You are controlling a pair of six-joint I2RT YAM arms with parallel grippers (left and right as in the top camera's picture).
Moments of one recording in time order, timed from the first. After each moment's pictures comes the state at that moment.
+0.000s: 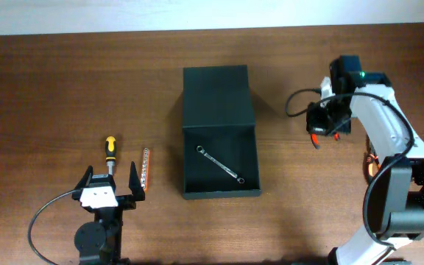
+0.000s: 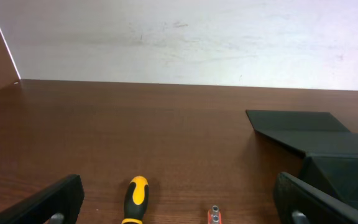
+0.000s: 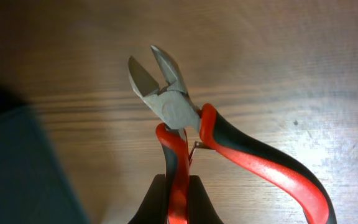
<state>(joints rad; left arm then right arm) 0.08 0.01 0.02 -0.10 0.01 -0.02 -0.02 1.86 1.47 -1.11 -0.16 0.13</state>
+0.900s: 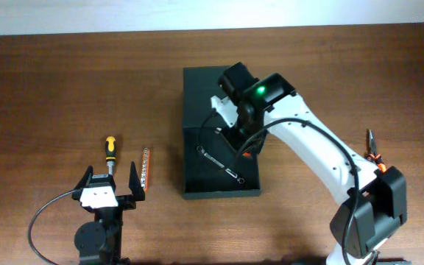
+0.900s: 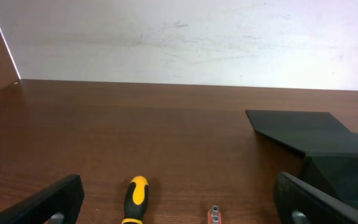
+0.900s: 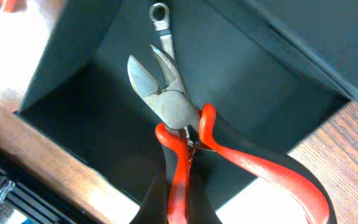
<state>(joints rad) 0.08 0.01 0.02 -0.10 0.01 -0.02 0.58 1.86 1.68 -1.28 -0.18 -0.07</state>
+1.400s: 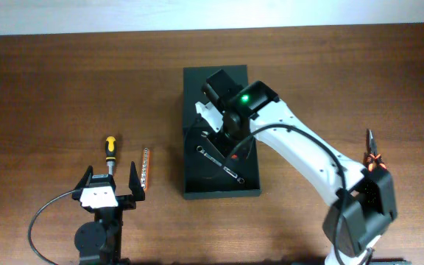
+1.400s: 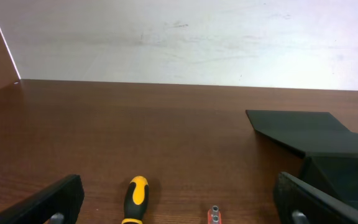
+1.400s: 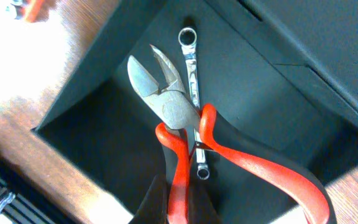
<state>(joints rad) 0.08 0.01 0.02 -0.10 0.01 -0.02 0.64 1.89 1.68 -1.21 -0.18 -0.07</state>
